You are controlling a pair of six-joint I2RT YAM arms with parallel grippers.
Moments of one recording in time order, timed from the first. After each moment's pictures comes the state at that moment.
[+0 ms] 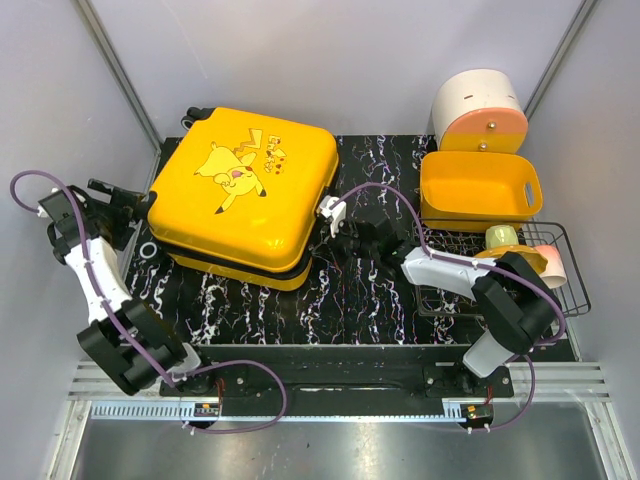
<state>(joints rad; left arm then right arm) 0.68 1.28 1.11 -0.48 0.41 -0.72 0.74 1.61 0.88 0.33 -0.38 0.01</state>
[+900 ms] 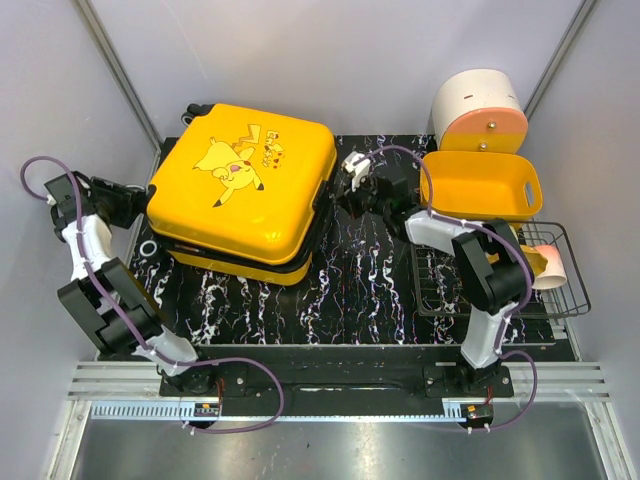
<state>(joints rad) 0.64 1.56 1.22 -0.36 0.42 -0.79 0.48 1.83 1.09 0.41 -0.44 -0.11</state>
